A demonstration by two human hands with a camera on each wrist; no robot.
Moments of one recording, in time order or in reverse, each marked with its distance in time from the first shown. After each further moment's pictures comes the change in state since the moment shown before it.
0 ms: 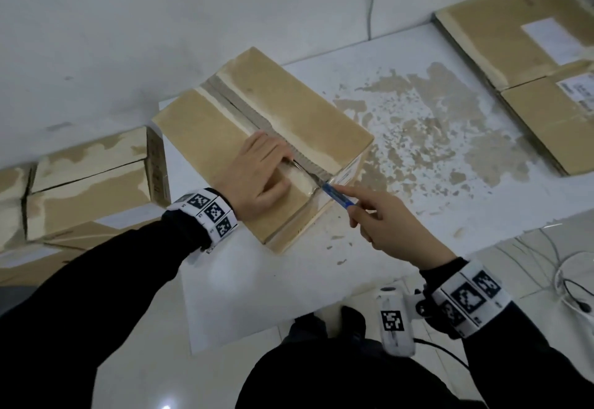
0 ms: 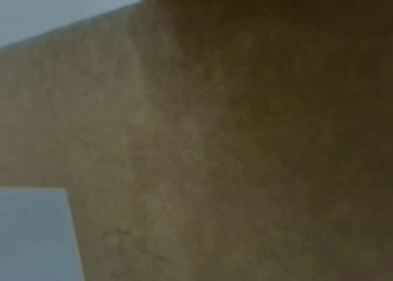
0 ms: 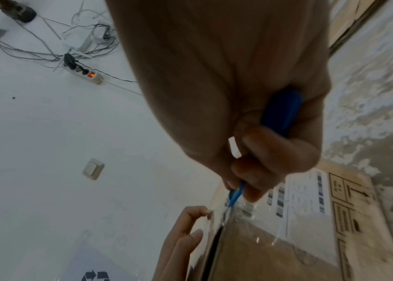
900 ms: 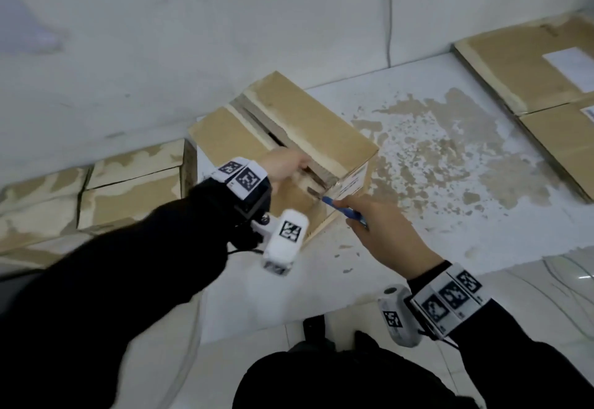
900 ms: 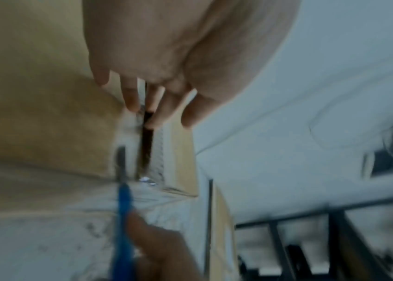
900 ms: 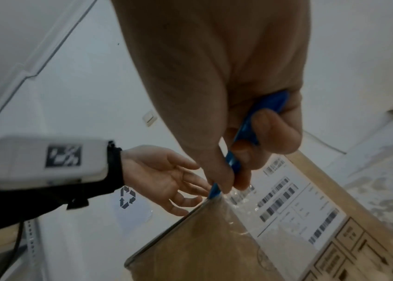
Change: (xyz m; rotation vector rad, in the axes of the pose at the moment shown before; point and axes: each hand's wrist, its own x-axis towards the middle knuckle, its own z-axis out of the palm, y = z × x) left_hand 0.053 0.054 -0.026 -0.726 -0.173 -1.046; right_hand 0.000 0.014 0.005 -0.420 0.115 -0.355
